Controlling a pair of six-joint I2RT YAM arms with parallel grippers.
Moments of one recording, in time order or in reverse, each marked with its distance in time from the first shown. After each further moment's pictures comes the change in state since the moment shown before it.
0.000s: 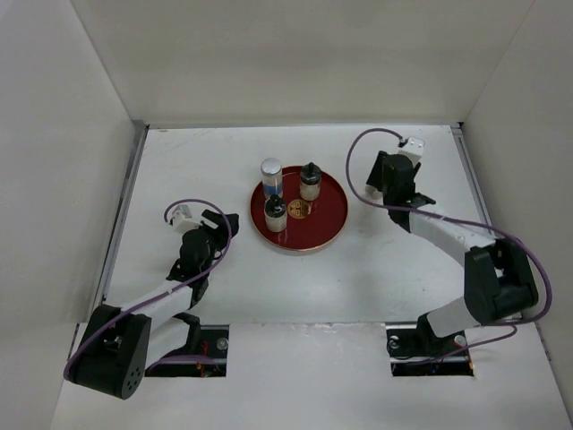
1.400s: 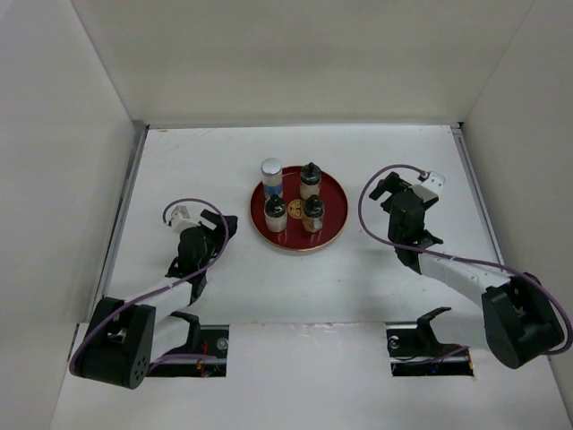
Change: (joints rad) left arm 0.063 0.050 0.006 -0.019 0.082 -0.027; right arm 0.144 -0.312 -0.357 0.326 0.164 0.127
